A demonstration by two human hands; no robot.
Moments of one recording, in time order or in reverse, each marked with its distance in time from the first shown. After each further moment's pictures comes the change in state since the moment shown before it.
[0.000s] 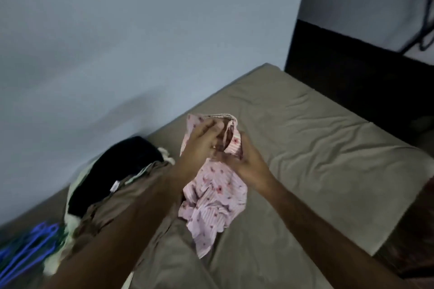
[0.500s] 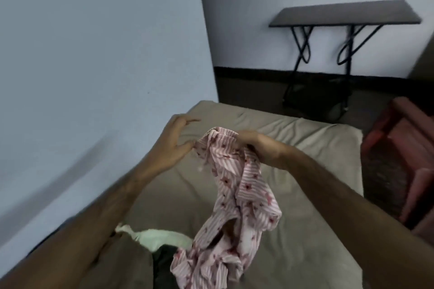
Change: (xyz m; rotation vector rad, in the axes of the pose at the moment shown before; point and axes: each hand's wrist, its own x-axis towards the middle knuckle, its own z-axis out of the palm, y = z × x) left_hand 0.073 -0.012 0.024 0.740 -0.442 0.666; right_hand -0.025 -0.006 -0.113 0.054 0.056 0.103
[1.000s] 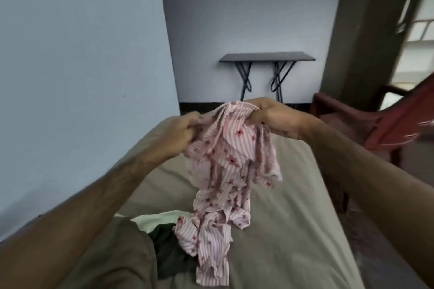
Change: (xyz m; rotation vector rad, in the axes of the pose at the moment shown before) left_hand -0.132 -0.048 0.024 -0.245 -0.116 0.263; right_hand -0.115 0.046 0.136 -0.404 0.377 -0.178
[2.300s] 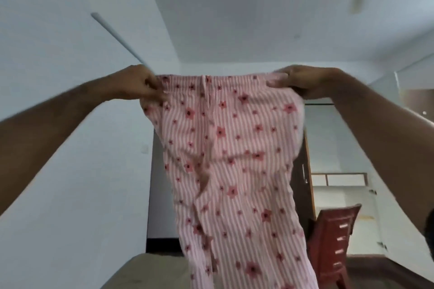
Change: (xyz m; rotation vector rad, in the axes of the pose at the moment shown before) left_hand -0.162 0.454 -0.363 0.605 0.315 0.537; right_hand -0.340 -0.519 -0.087 -0.444 0.361 -0.307
